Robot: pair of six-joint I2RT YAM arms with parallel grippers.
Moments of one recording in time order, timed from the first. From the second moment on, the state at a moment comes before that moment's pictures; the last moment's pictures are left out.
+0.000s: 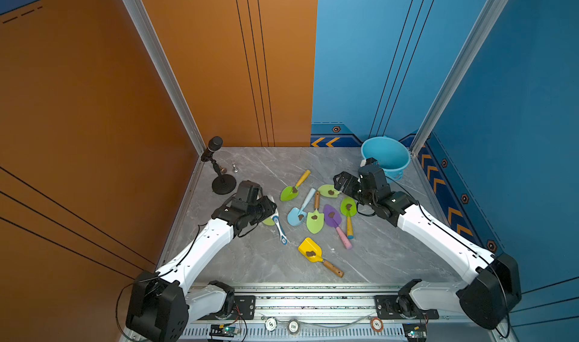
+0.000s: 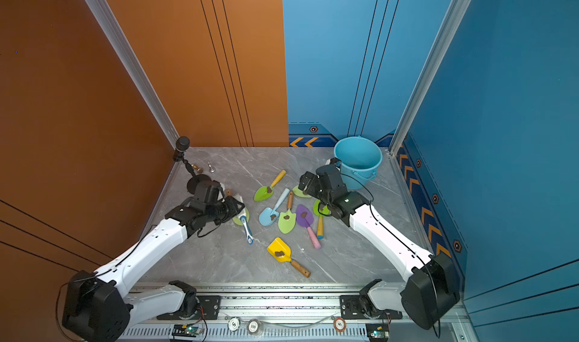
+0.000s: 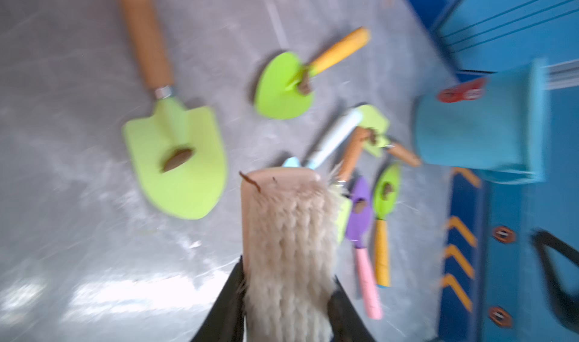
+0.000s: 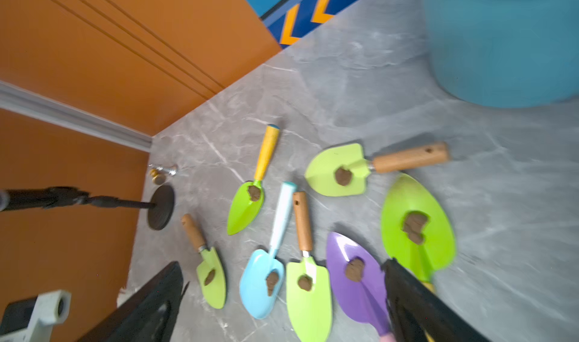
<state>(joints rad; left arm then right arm) -0.33 1.20 0.89 -0.43 0.24 -0.84 0.52 1.35 1.13 -0.34 0.04 0.81</state>
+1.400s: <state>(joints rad) -0.31 1.63 1.52 0.18 1.22 -1.03 0.44 1.66 1.49 0.37 -0.86 1.10</state>
